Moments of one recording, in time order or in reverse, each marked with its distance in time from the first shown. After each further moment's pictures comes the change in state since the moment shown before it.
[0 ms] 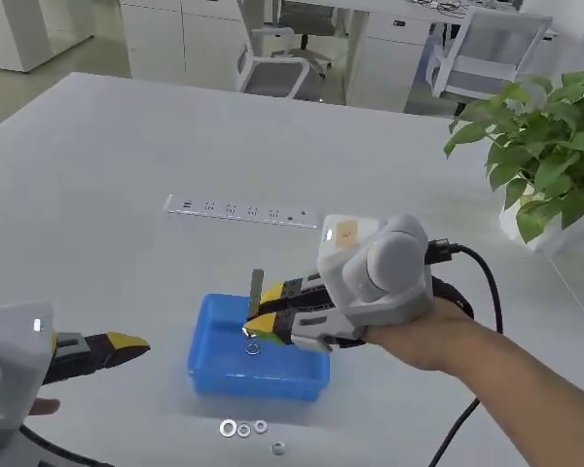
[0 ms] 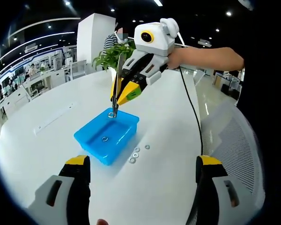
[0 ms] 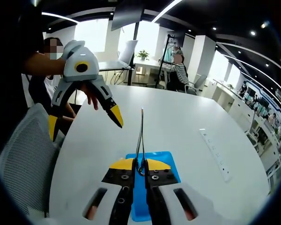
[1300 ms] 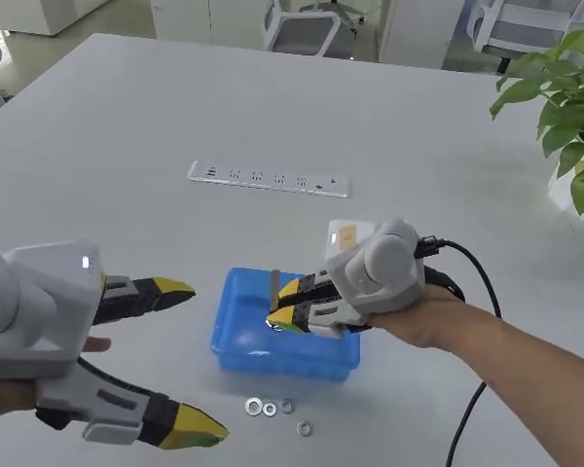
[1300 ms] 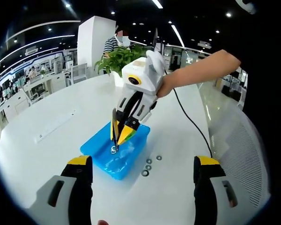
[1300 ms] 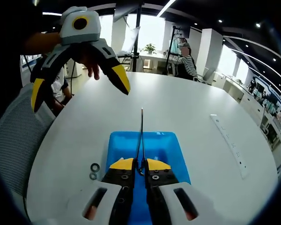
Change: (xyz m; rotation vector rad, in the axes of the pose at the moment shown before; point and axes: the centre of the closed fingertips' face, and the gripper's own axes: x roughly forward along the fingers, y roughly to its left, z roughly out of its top) left arm 0.020 0.035 0.026 0.018 -0.035 0.007; right arm 0.058 -0.018 -0.064 0.006 0.037 0.095
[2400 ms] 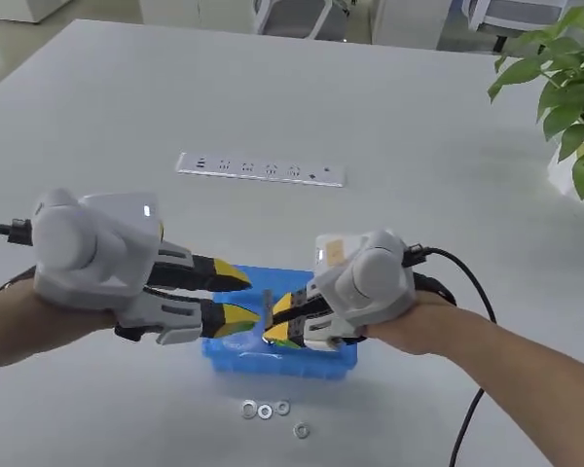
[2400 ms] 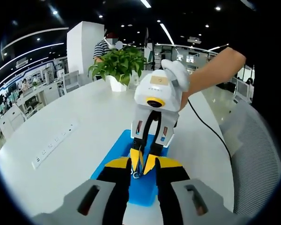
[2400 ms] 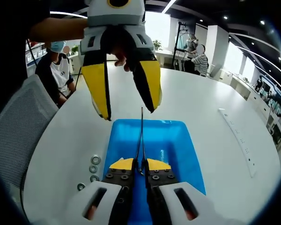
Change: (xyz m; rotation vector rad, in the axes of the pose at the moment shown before) left arm 0.052 0.043 0.023 0.114 -0.006 -0.053; right arm 0.013 0.008 -0.020 -0.010 0.027 0.064
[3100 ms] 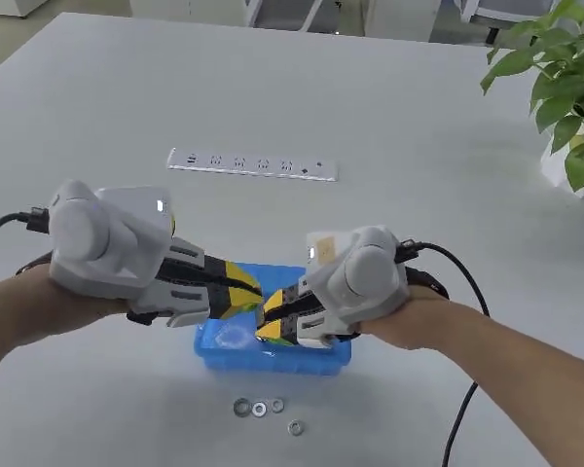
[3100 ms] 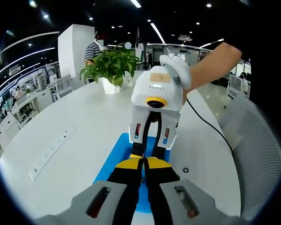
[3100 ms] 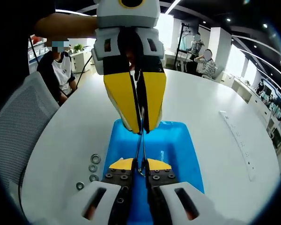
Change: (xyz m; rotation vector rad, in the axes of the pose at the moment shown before) left arm 0.012 0.001 0.002 0.063 -0.007 -0.051; right arm 0.000 0.002 0.002 -0.030 0.001 0.007
